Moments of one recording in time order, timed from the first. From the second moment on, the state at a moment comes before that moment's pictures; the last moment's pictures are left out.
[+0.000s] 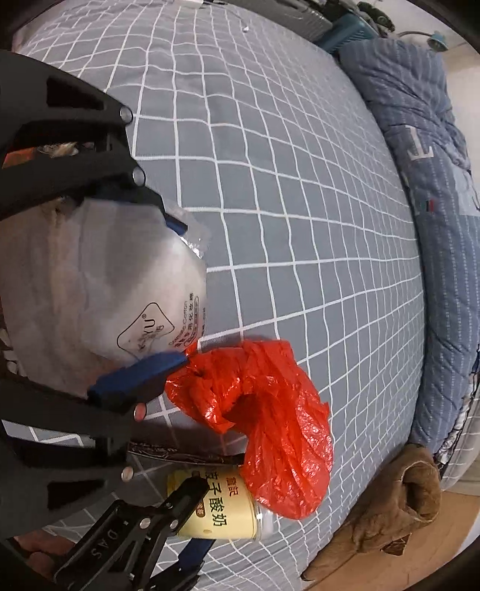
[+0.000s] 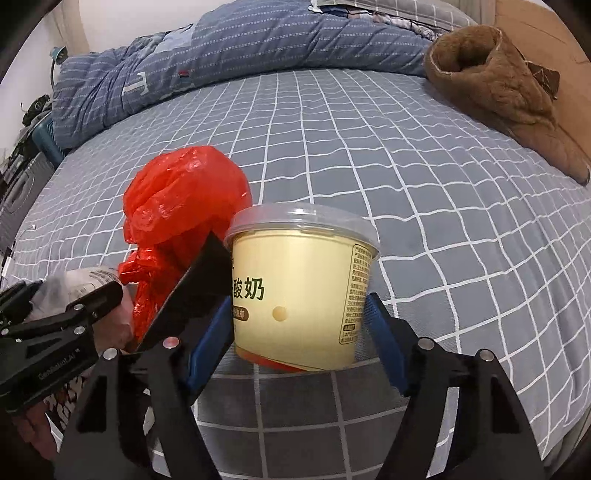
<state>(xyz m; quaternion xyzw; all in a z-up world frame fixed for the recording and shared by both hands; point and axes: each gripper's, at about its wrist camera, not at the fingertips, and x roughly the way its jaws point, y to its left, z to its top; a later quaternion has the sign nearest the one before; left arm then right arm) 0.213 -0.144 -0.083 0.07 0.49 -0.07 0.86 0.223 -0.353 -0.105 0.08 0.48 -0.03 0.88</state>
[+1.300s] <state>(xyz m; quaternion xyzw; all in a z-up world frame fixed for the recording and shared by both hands) 0.169 -0.130 -0.042 0.02 0.41 -0.08 0.91 0.187 -0.341 -0.062 0.07 0.44 -0.03 0.90</state>
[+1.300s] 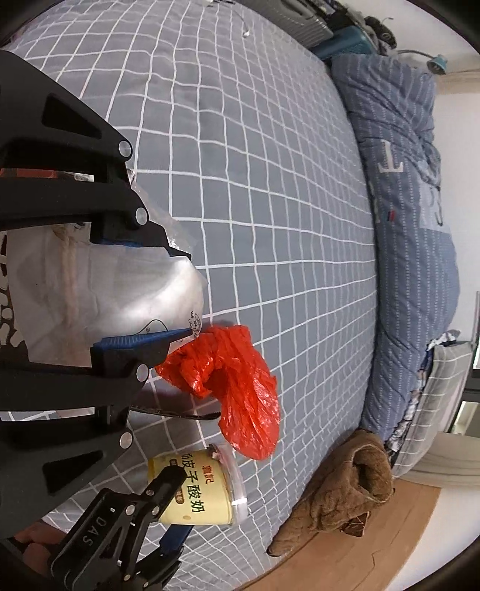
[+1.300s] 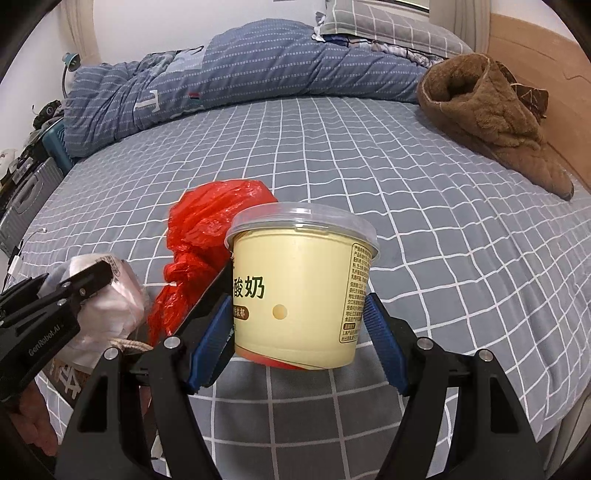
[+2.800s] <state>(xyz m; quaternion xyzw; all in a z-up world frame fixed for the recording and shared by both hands) 0.004 -0.096 -0.003 0.01 0.37 -0.10 0.93 0.043 -0.299 -0.014 0.05 0.39 0.00 0.92</state>
